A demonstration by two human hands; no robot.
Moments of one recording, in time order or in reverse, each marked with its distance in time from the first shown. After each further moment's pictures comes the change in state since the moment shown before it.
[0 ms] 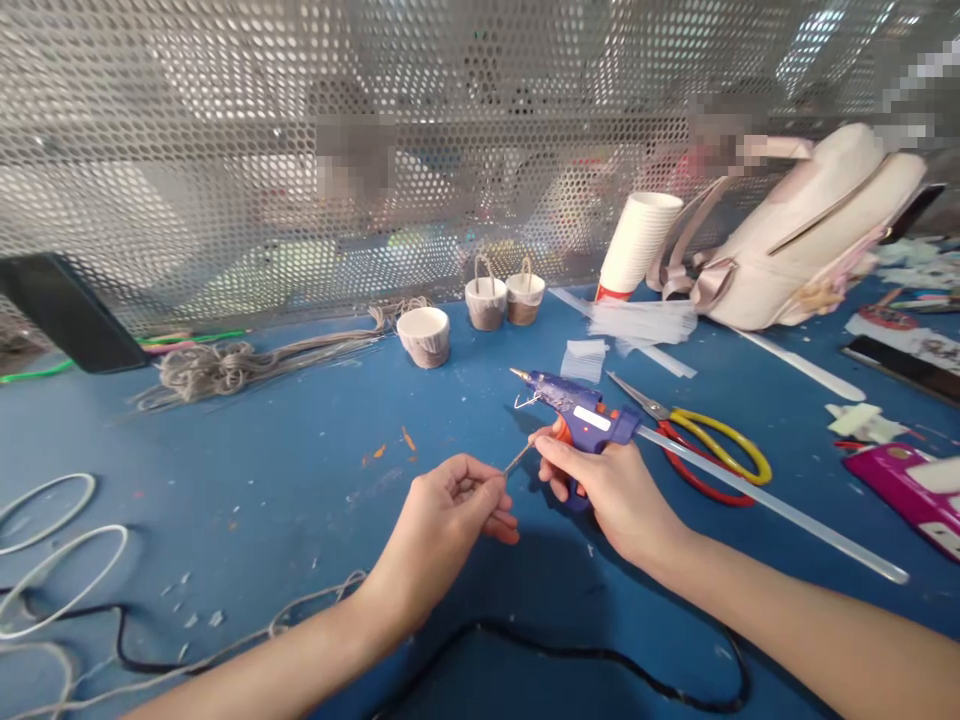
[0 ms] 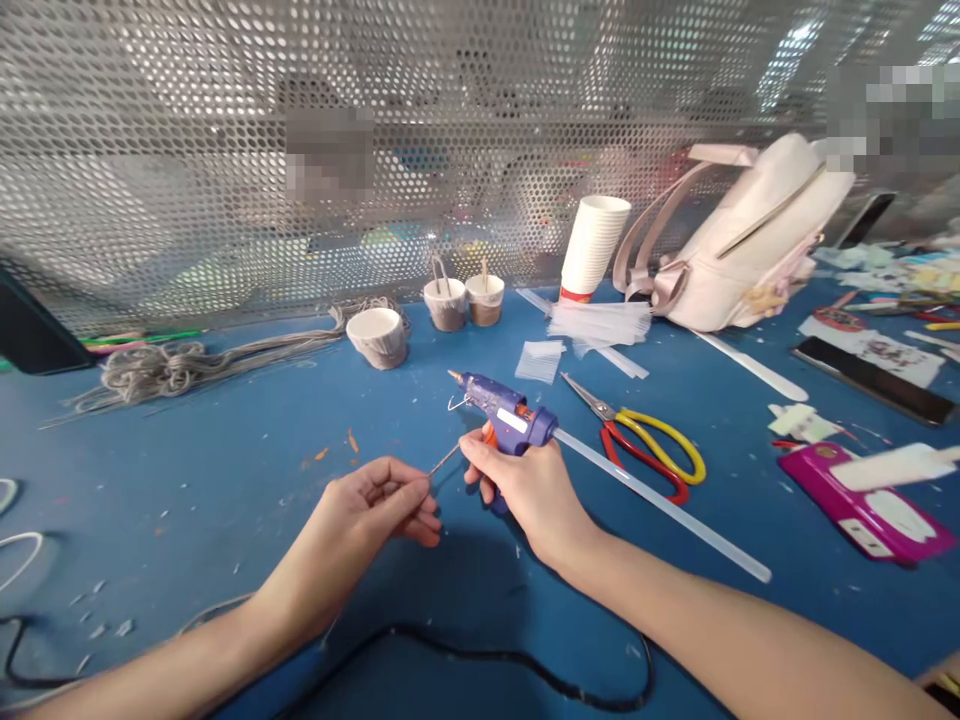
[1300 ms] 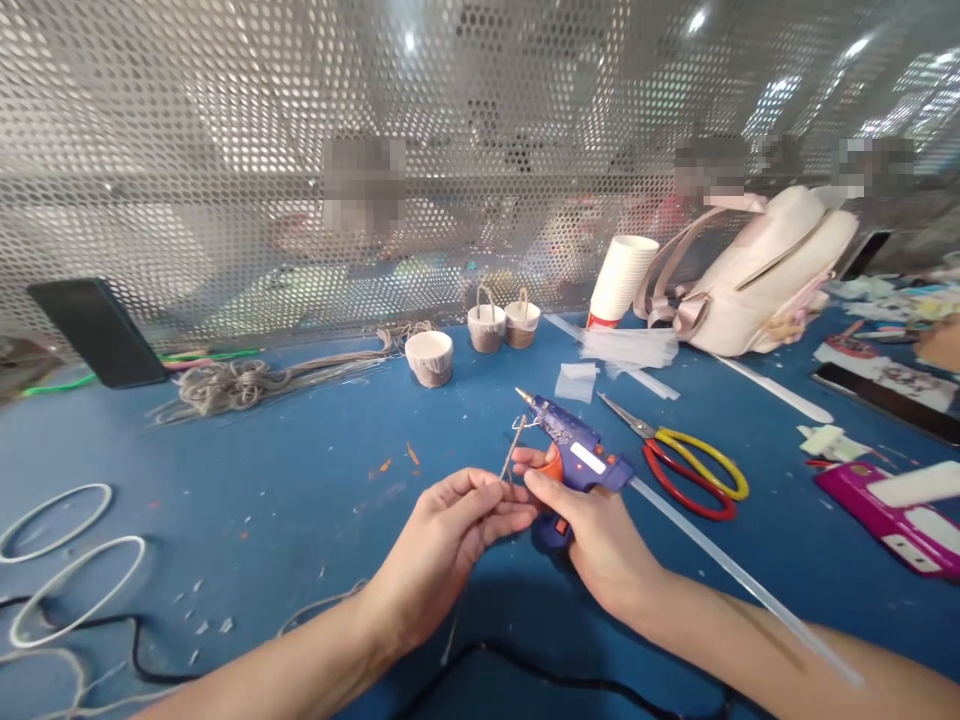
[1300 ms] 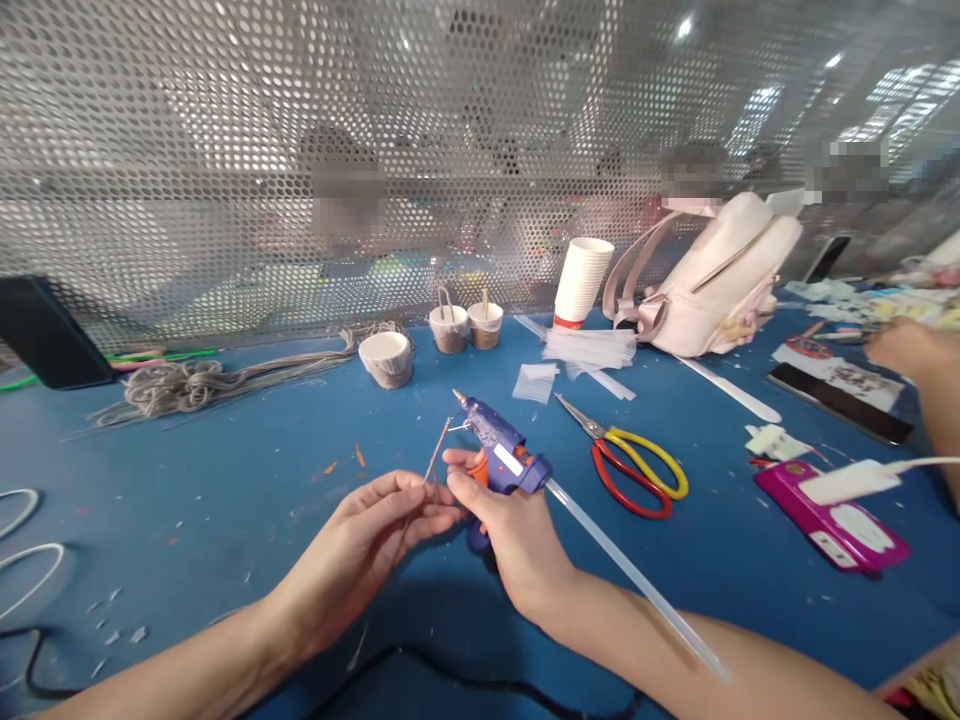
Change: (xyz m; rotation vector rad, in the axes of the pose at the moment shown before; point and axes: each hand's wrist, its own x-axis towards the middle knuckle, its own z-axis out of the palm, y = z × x) left_hand -0.007 0.004 0.000 -0.579 -0.173 -0.091; right_hand -0.018 0.014 0.015 0.235 0.019 0.033
